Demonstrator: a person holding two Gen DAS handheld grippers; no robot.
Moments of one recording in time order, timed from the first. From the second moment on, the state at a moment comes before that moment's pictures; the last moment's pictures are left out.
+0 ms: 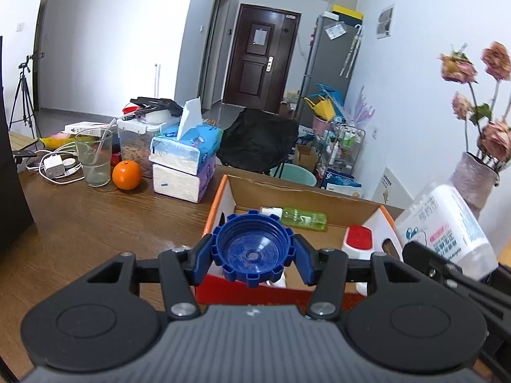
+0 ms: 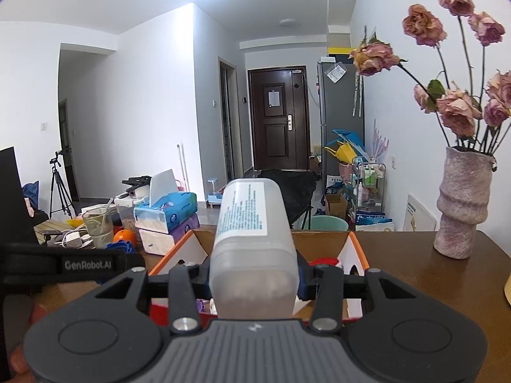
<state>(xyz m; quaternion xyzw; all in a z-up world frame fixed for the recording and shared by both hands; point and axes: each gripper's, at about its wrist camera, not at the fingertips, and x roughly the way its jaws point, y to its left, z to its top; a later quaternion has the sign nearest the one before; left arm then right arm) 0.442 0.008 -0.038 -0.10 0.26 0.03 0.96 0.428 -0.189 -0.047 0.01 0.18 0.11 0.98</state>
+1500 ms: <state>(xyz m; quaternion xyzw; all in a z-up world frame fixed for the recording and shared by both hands) 0.583 -0.015 -0.102 -0.04 0.34 0.03 0.94 0.565 -0.186 -0.107 0.02 0.26 0.08 0.96</state>
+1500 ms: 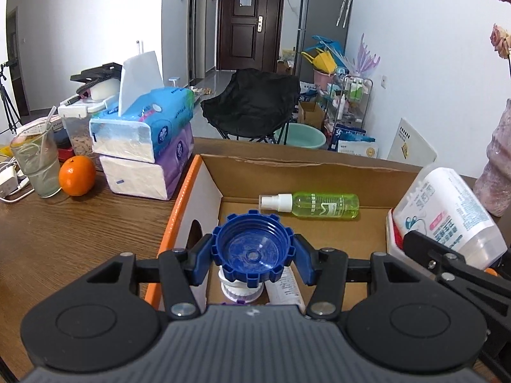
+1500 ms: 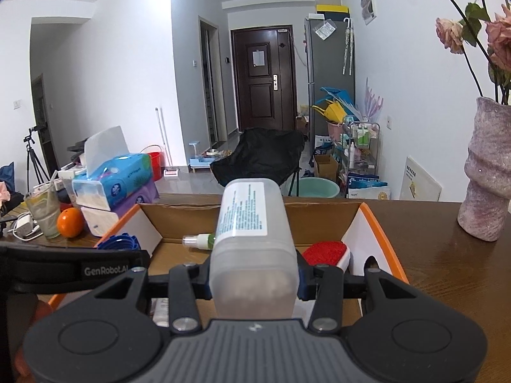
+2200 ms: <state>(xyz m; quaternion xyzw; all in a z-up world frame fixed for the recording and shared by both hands) 0.577 -0.001 -0.094 -0.05 0.33 0.05 0.94 0.568 -0.198 -0.113 0.02 0.27 0.03 0.96</state>
